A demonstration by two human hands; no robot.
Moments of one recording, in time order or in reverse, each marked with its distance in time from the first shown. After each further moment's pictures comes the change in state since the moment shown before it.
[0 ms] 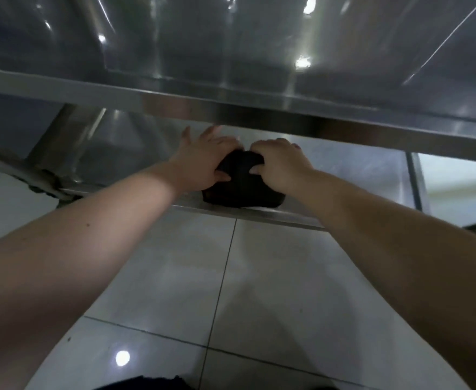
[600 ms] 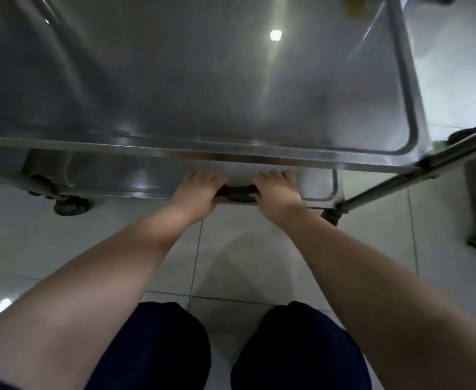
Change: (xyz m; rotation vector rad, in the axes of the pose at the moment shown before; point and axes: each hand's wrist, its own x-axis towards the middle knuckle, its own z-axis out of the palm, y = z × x) left_hand -0.055 0.129 -0.049 -0.250 0.065 0.001; right_hand -0.134 0.039 -0.068 -0.141 -0.073 0.094
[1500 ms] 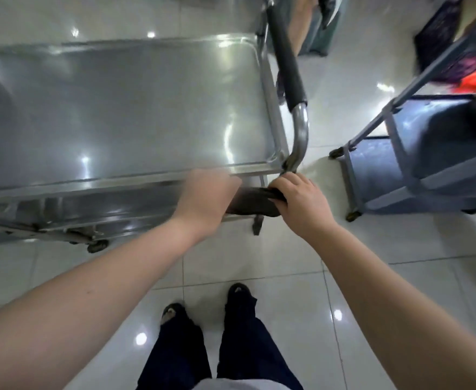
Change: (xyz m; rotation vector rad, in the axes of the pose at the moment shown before) left_hand -0.080 0.334 -0.431 0.313 0.308 0.374; right_hand -0.290 0.021 -0.475 0.202 0.331 0.145
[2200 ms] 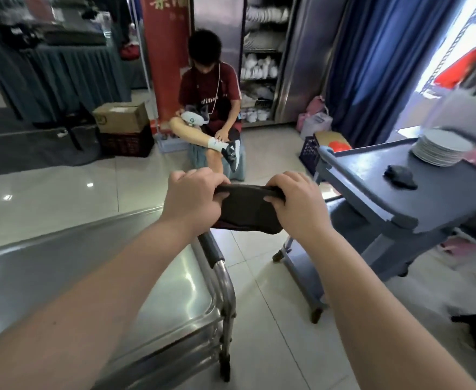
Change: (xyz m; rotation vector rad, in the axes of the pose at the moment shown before) left_hand 0.284 0.015 -0.173 -0.343 0.341 0.052; right_hand 0.102 0.059 -0.261 -0.159 0.591 0.171
